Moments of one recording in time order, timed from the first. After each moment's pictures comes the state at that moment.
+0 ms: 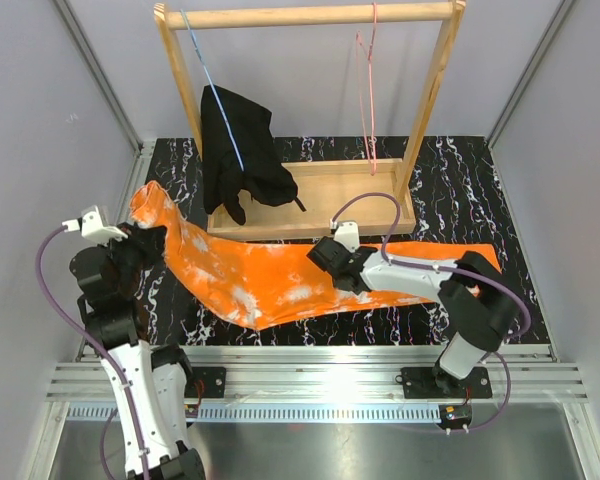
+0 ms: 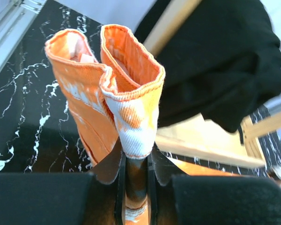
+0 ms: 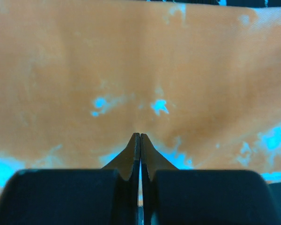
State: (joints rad) left arm 0.40 0.54 0.69 -0.31 0.45 -0.45; right arm 0.90 1.65 0.97 -0.49 0.56 0.71
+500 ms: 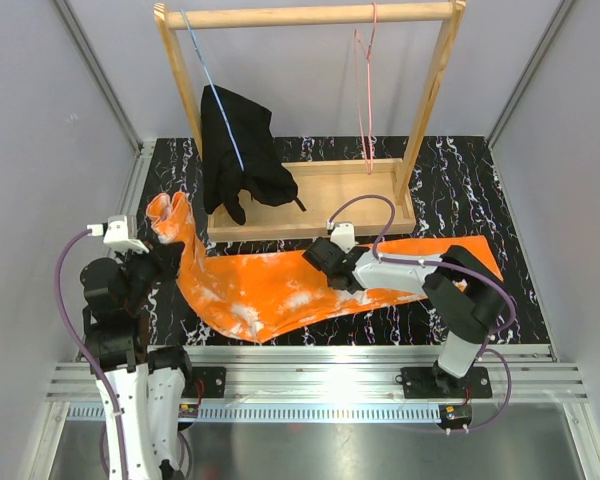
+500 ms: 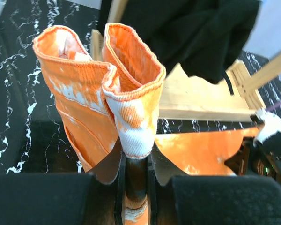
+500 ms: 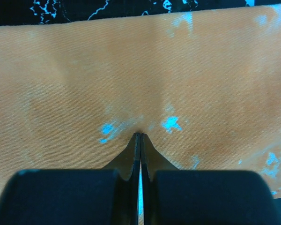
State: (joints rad) left arm 0.23 0.41 0.73 -0.53 0.41 -0.30; right arm 0.89 1.75 0.99 -0.42 0.54 0.74
